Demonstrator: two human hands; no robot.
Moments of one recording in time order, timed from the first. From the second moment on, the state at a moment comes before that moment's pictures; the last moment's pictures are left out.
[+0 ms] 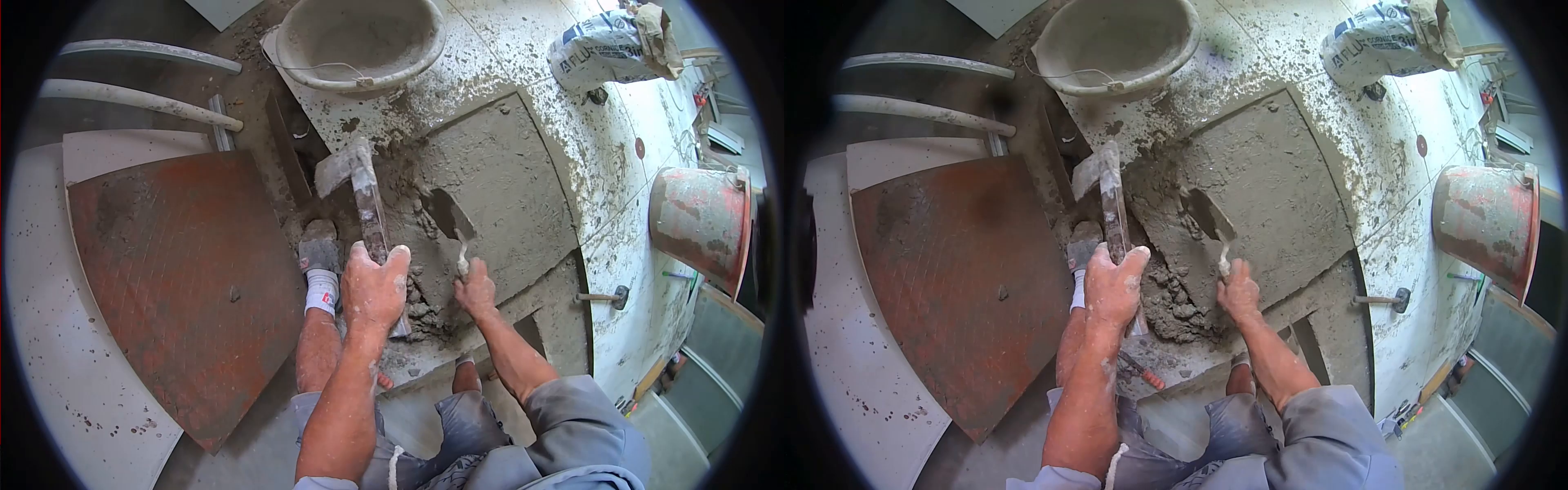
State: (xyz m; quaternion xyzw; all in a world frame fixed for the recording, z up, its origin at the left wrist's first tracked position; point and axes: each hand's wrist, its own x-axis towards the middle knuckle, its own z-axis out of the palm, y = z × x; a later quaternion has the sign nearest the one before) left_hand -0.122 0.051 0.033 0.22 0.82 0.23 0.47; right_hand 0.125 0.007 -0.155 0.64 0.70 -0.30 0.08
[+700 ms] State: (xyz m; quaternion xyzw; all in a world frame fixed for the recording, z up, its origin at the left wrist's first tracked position) left_hand -0.137 0.058 0.045 0.04 0.76 0.47 0.45; right_hand 0.096 0.156 -0.123 0.68 0.67 -0.27 0.15
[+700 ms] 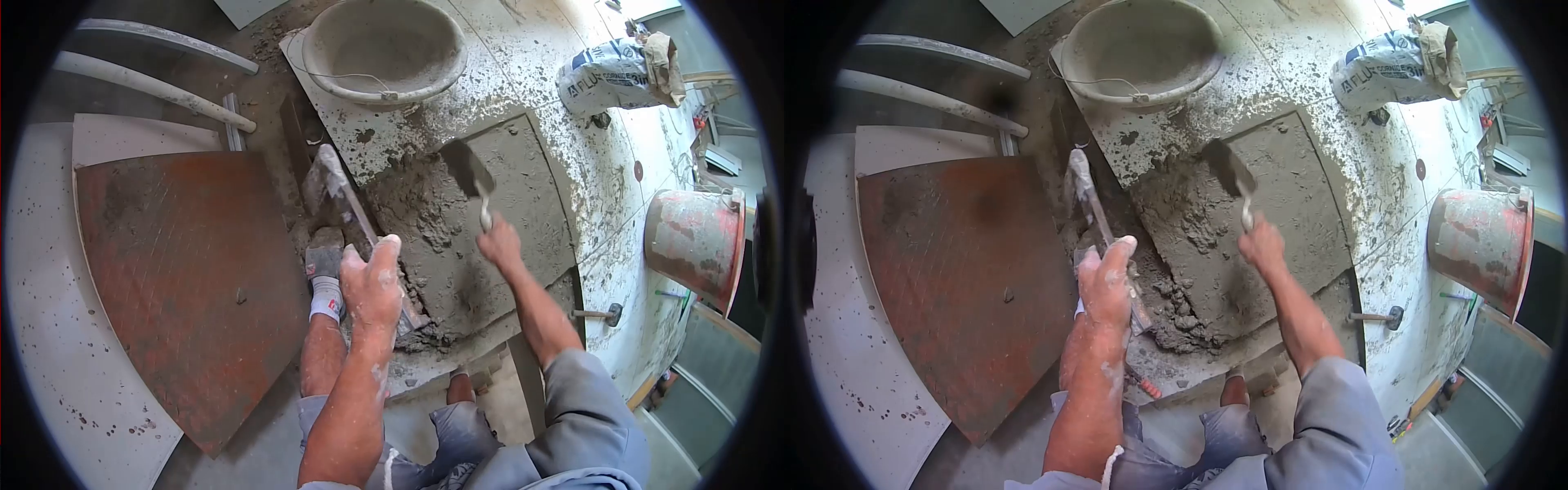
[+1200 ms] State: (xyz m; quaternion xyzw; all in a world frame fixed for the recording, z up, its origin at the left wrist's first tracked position) left_hand -0.152 0.061 0.025 0.10 0.81 0.47 0.35; right_hand 0.051 0.133 -0.125 0.58 0.74 -0.28 0.21
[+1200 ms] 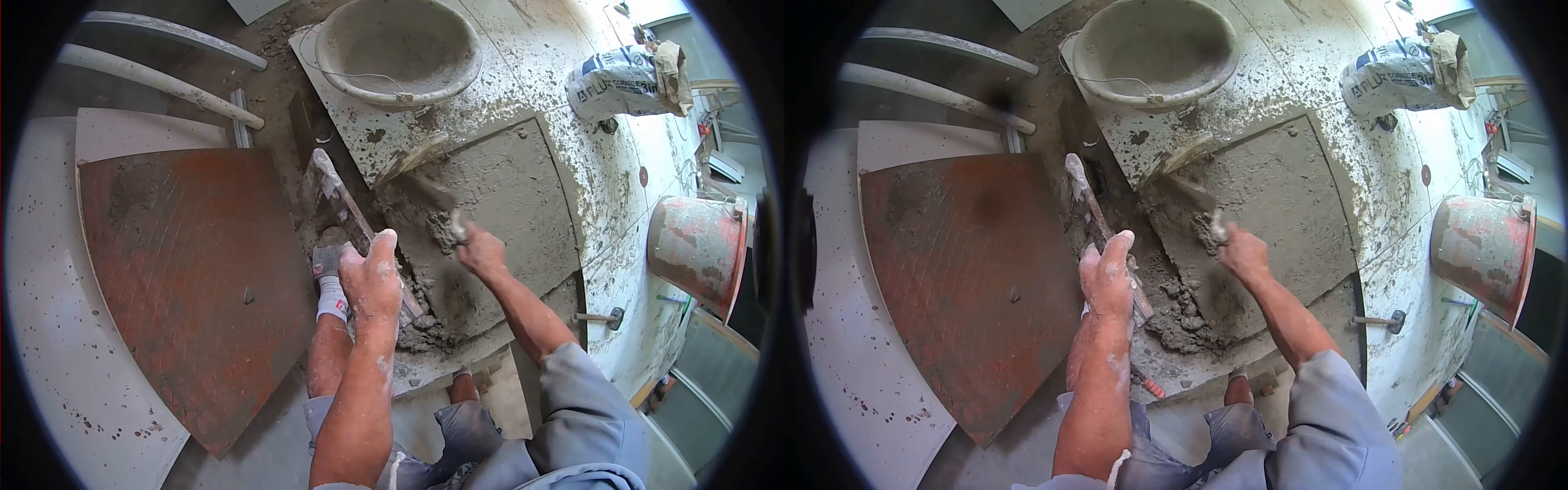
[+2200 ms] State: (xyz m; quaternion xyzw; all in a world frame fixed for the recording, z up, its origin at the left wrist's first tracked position) left_hand -0.154 0.038 0.027 0.01 0.73 0.55 0.40; right_hand -0.011 0.070 -0.151 0.65 0.64 -0.39 0.15
